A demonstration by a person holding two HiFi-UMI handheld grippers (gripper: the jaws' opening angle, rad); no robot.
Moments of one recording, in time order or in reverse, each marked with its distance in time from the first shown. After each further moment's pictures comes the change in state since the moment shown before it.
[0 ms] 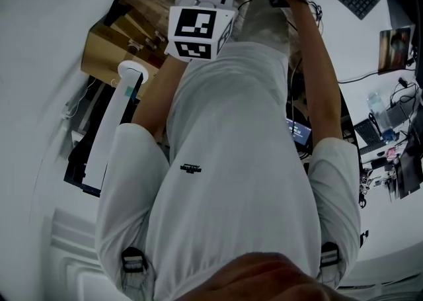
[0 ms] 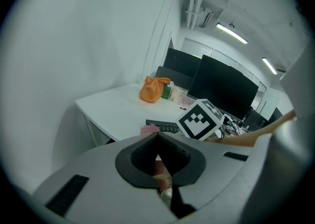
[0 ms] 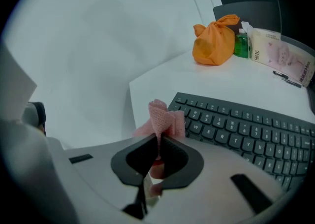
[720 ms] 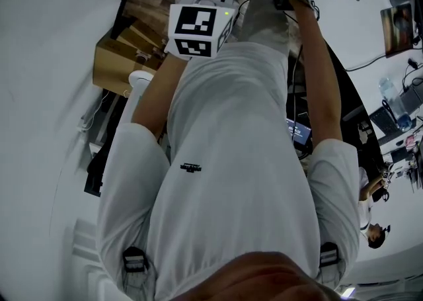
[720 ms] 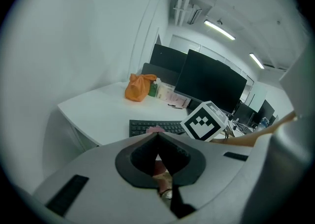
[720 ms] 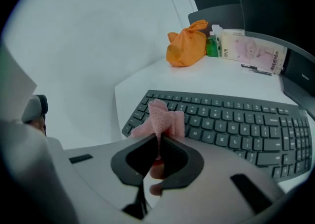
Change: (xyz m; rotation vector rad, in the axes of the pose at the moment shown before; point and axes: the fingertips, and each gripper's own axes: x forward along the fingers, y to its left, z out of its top) left arm 0.019 -0.038 -0.003 0.084 0.034 -0.109; right arm -0.039 -0.054 -0.029 0.106 -0.045 -0.119
